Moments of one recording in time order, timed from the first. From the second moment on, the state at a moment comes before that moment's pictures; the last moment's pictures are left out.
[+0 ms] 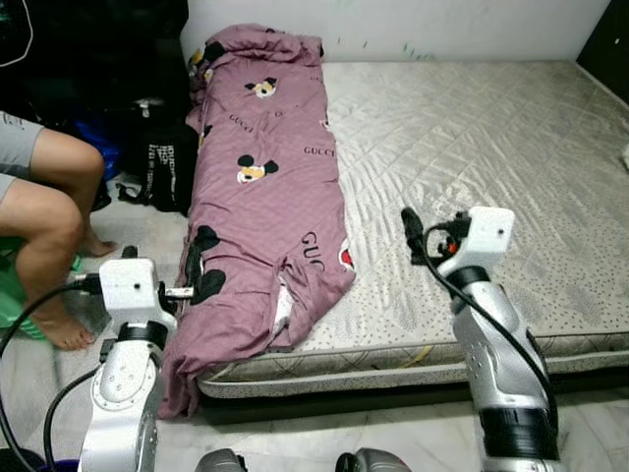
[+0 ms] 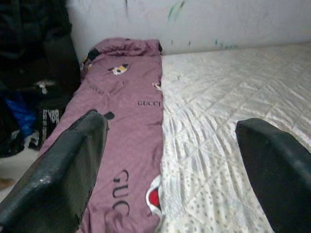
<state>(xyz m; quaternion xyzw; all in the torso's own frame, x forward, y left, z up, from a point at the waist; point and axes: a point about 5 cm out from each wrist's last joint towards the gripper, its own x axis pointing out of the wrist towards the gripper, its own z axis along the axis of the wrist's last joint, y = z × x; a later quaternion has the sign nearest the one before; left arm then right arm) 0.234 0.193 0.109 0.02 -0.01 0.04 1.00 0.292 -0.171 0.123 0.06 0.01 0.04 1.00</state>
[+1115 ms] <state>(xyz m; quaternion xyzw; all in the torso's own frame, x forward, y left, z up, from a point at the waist) 0.241 0.185 0.115 -0.01 -0.02 0.05 1.00 0.289 -0.169 0.128 0.04 0.03 0.05 1.00</state>
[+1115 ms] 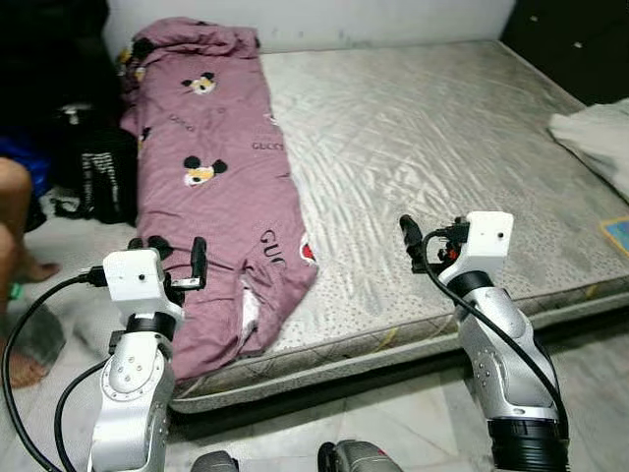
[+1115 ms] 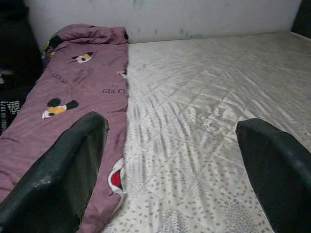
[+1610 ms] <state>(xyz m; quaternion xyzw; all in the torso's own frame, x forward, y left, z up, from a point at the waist) 0.249 0.182 0.119 -0.01 -0.03 0.04 1.00 0.295 -0.168 0.130 0.04 0.02 0.06 1.00</state>
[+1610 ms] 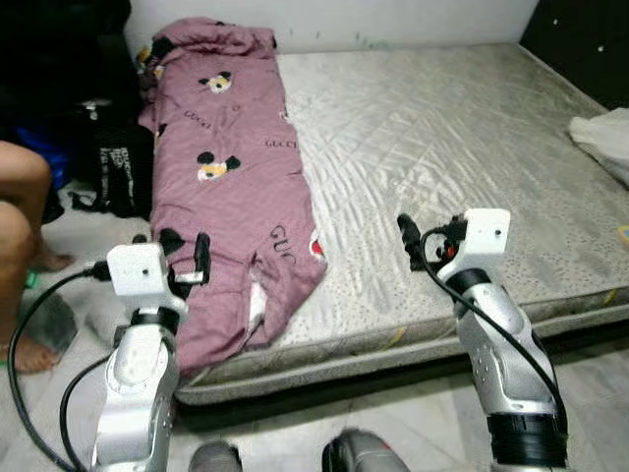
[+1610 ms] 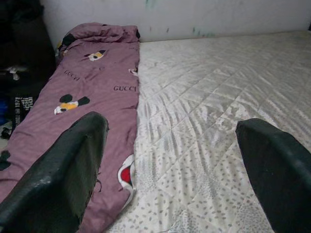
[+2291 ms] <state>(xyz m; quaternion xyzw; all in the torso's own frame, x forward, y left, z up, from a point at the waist) 0.259 0.188 0.127 -0.03 -0.04 0.07 1.00 0.312 -0.173 0.142 0.03 0.00 0.07 1.00</state>
